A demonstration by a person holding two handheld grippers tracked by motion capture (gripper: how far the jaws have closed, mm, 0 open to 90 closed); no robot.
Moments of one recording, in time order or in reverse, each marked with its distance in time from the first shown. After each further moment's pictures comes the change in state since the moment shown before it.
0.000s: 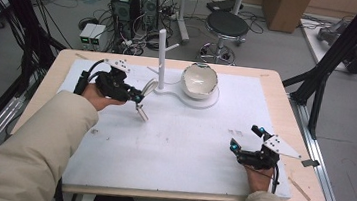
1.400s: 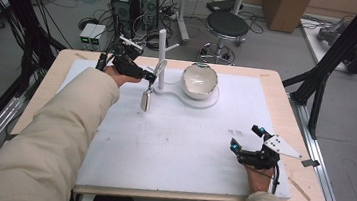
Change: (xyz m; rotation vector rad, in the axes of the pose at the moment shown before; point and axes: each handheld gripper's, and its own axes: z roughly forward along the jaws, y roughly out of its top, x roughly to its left) left arm 0.070 0.036 0.043 -0.015 -0.046 -0.223; right arm -0.001 0.000 0.000 -0.003 0.002 0.010
